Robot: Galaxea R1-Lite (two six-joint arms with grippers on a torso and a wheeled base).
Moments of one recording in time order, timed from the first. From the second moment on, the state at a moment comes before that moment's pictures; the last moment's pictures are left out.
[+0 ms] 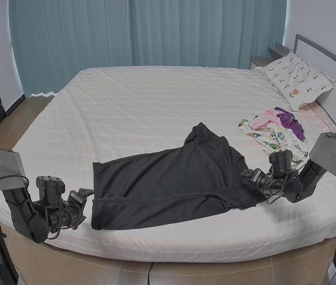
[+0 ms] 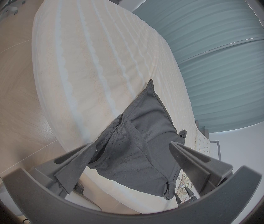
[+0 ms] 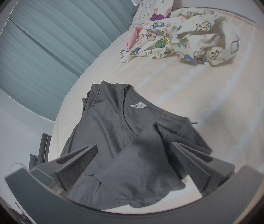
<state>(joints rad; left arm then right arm) -0.10 2.14 -0.37 -1.13 -0.08 -1.19 0.15 2.34 -0.93 -0.76 0.04 0.77</state>
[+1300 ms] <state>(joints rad) -0.10 2.15 -0.38 -1.13 -0.08 -1.19 0.07 2.48 -1.07 -0.86 0.09 0.77</state>
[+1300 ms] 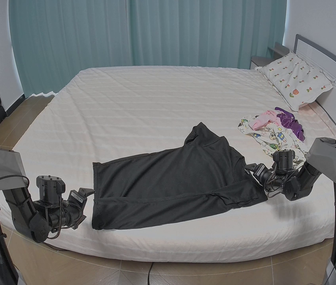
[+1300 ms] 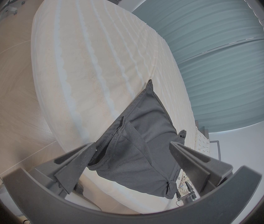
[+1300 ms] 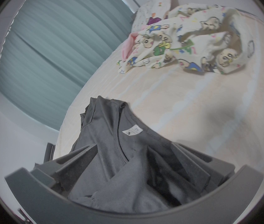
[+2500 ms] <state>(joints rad) -0.10 2.14 -0.38 -1.13 -0.08 -1.14 0.08 2.39 -0.87 -1.00 0.09 0.97</state>
